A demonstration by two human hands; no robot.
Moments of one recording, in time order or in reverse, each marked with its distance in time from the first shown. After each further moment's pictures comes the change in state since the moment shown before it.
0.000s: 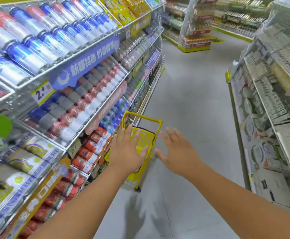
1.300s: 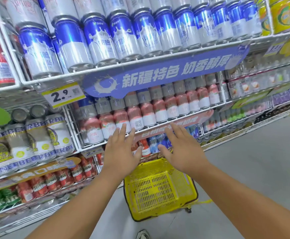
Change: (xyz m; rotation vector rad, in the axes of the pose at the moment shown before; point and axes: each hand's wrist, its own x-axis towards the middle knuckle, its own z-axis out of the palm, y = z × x) left_hand 0.217 -0.128 0.065 0.091 0.033 -0.913; right_hand 0.450 -0.039 0.062 0.025 -0.239 -0.826
